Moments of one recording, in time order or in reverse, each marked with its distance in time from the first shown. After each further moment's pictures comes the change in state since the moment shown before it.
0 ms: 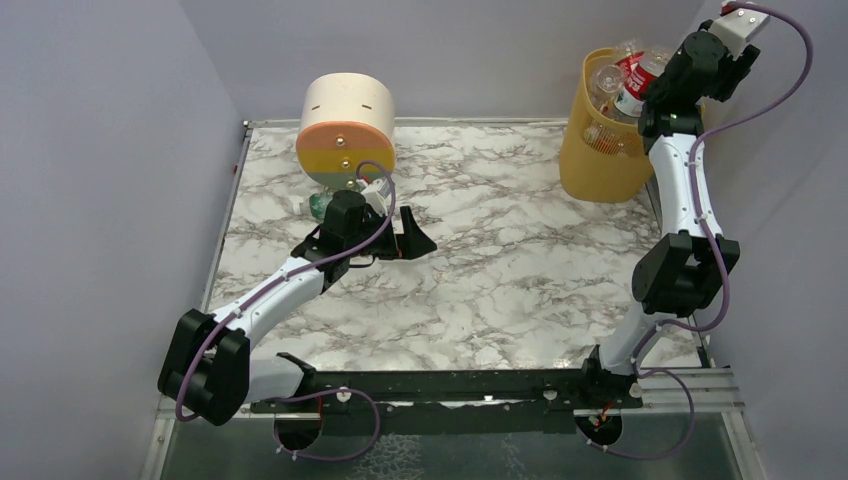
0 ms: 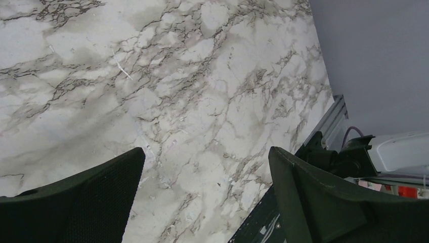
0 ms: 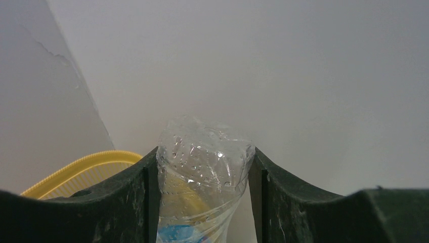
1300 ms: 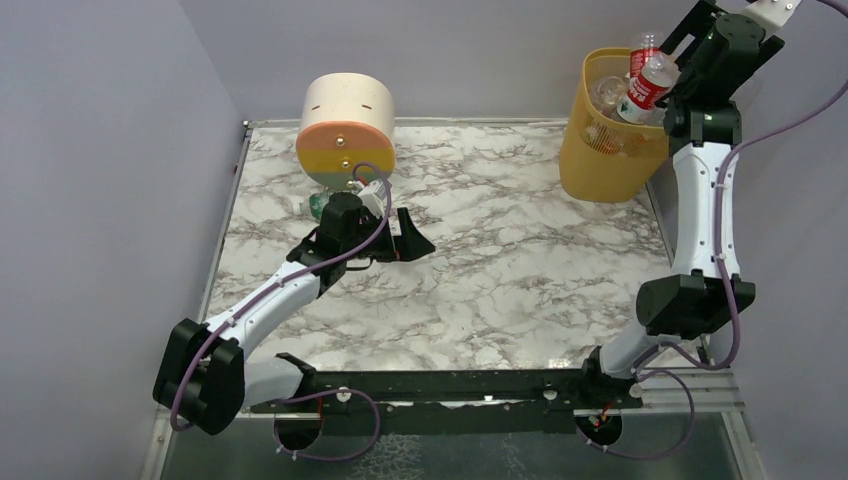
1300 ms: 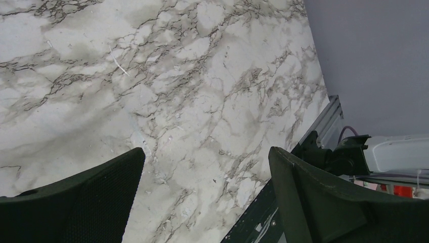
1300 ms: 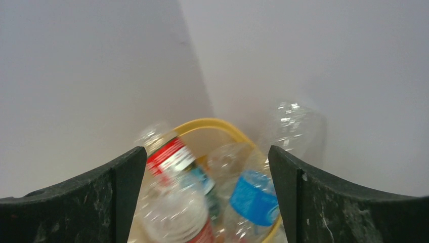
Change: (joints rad) left arm 0.000 -0.046 -0.013 -0.020 -0.002 -0.013; right arm 0.000 -0.126 0.137 -0.427 -0.340 0.349
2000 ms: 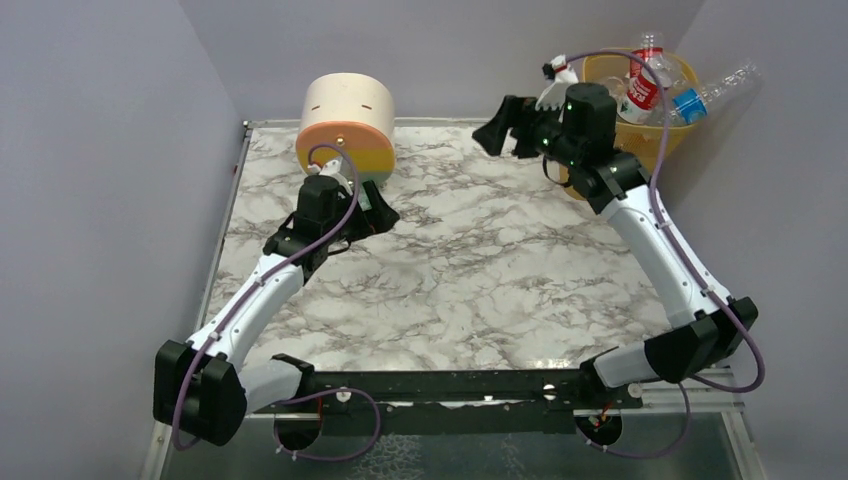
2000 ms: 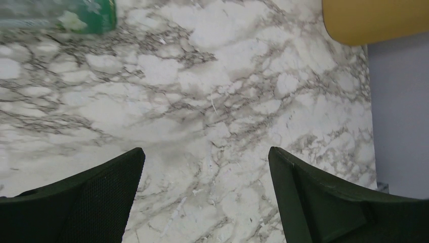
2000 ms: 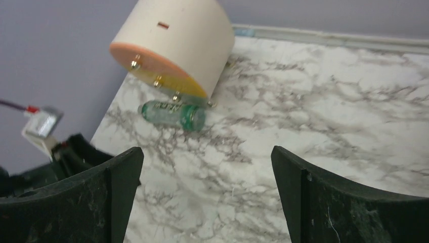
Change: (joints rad) left arm 0.101 -0.051 0.110 -0.228 -0.276 0.004; right arm 0.495 -0.219 -0.367 -0.179 -0.680 0.208
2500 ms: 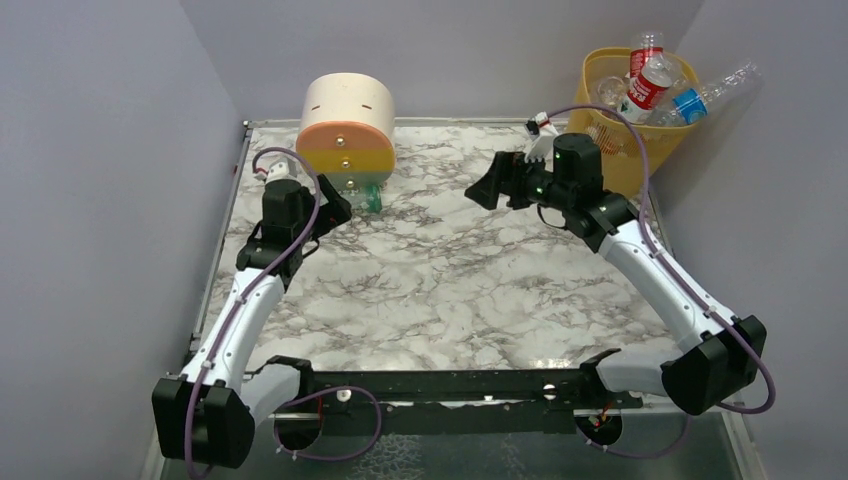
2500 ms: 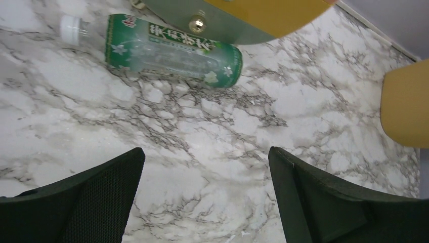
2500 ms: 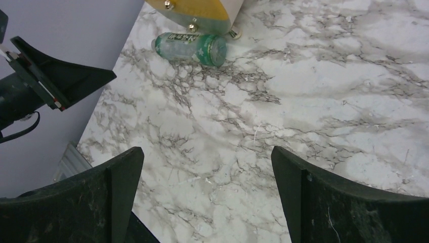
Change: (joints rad) left arm 0.192 -0.106 0.000 -0.070 -0.225 0.010; right arm 0.079 -0.179 -0.407 0.074 -0.167 0.051
